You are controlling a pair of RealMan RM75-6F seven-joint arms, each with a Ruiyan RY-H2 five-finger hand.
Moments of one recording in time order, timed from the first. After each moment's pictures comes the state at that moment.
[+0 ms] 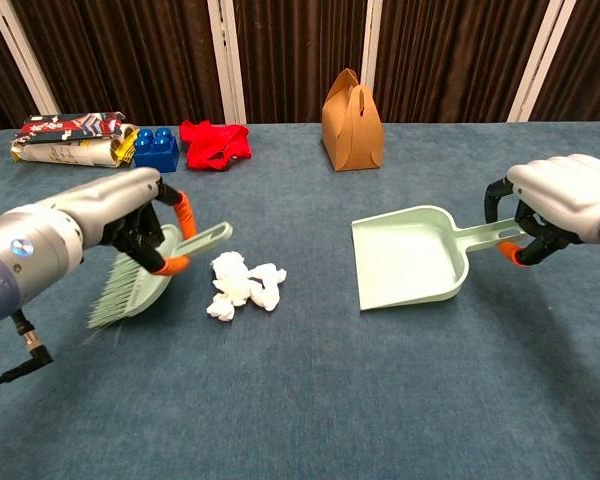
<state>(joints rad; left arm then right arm) -0.66 -1.75 -0.26 -1.70 0.80 1.27 0.65 0.55 -1.62 0.17 -1.45 -1.09 1.20 -0.66</state>
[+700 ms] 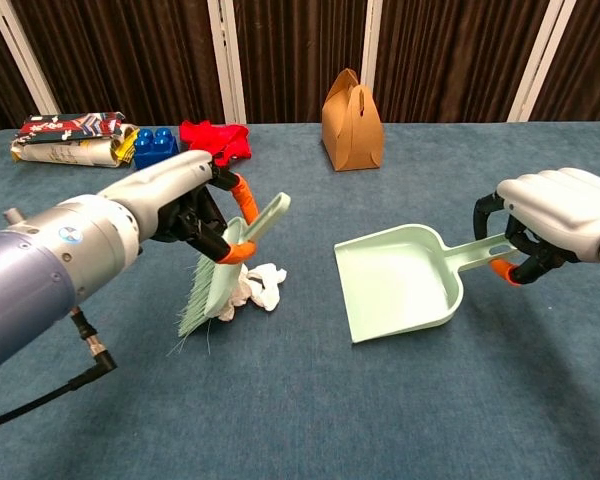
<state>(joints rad) -0.70 -1.85 -0.30 -1.74 0.82 1.29 0.58 0.53 -1.61 0.13 -1.54 -1.10 1.22 -0.70</state>
